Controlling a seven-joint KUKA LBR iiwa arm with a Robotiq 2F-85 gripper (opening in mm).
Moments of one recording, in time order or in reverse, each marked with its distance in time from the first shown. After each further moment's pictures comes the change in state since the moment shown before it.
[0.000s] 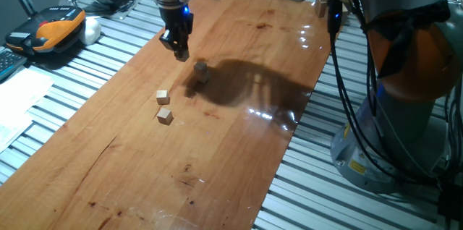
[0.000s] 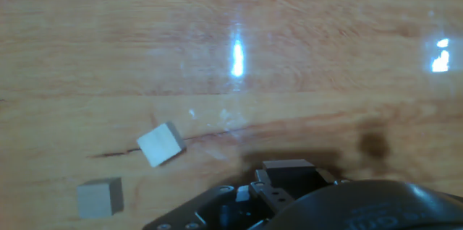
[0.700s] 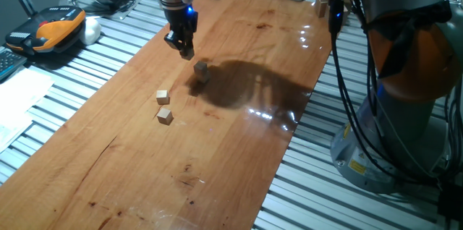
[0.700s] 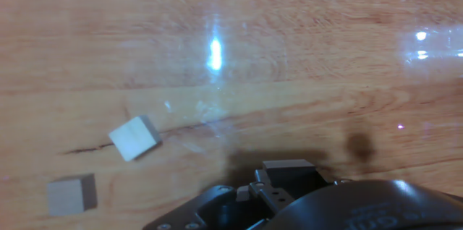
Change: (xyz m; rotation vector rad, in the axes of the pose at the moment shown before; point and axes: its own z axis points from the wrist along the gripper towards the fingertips) arm 0.008 -0.017 0.006 0.043 -0.002 -0.029
